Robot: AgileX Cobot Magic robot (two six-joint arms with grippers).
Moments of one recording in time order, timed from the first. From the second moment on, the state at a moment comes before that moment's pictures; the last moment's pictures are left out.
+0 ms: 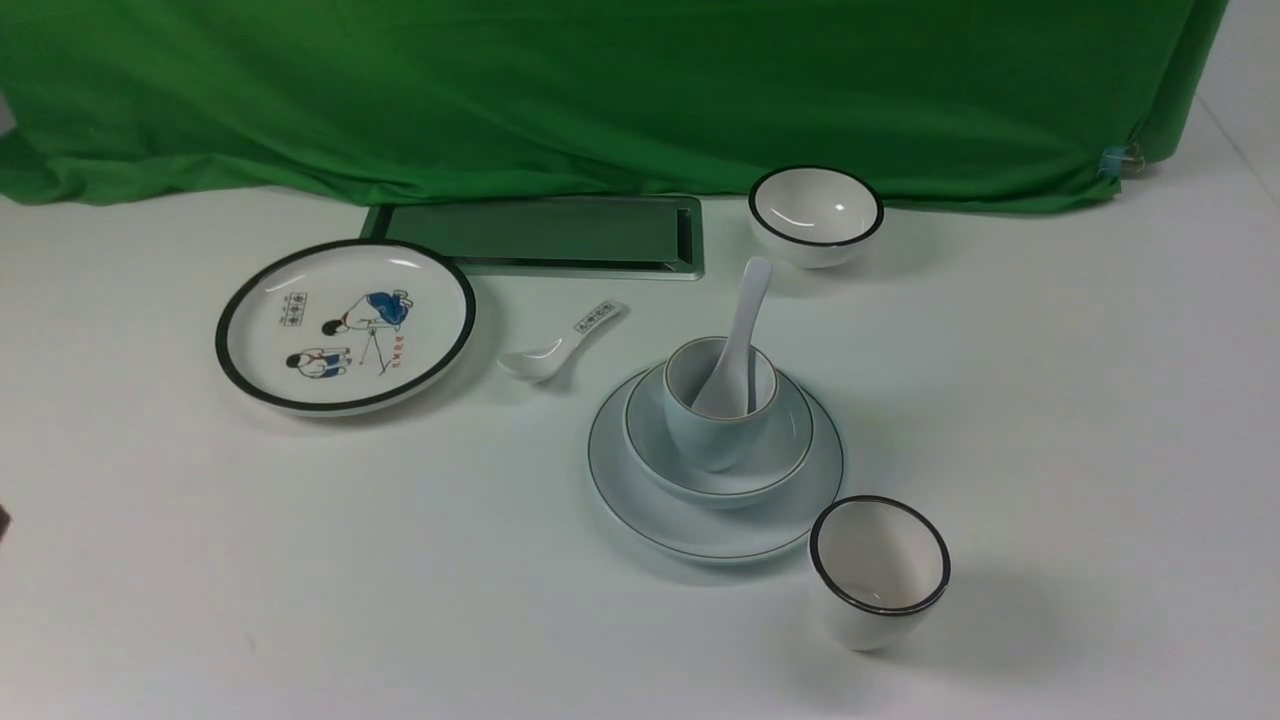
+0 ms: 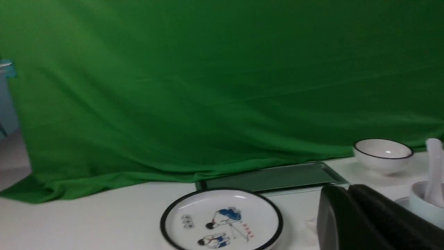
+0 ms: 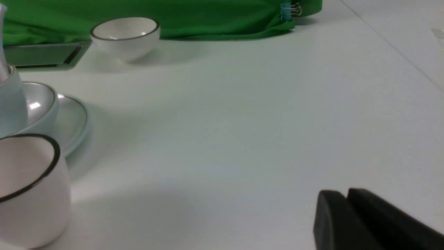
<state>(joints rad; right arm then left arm) -0.01 0.00 0.01 0.01 0.22 0.08 -0.08 0.04 -0.13 -0.10 0.04 0.13</state>
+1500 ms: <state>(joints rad) -0.01 0.00 0.01 0.01 0.22 0.08 0.10 0.00 0.01 -0.07 0.22 0.08</state>
